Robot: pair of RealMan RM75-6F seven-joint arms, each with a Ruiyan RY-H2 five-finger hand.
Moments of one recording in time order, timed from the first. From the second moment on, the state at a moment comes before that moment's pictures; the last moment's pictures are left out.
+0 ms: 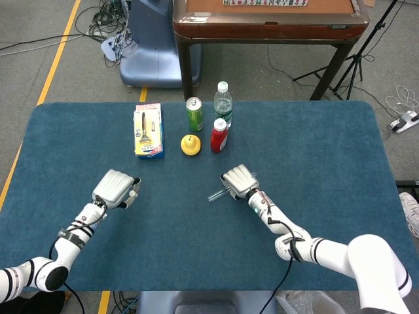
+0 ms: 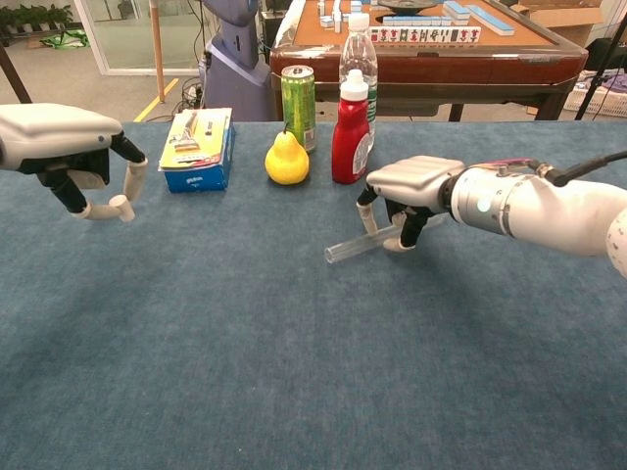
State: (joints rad) left arm -0.78 -1.25 -0.09 -1.64 1.07 0.93 0.44; right arm 0.96 -1.72 0.15 -1.11 -1.06 0.68 -0.38
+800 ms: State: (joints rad) left arm -0.78 -1.08 -0.28 -1.84 1.17 0.99 0.14; right arm 0.90 -1.54 0.28 -1.40 -1.16 0.83 -0.09
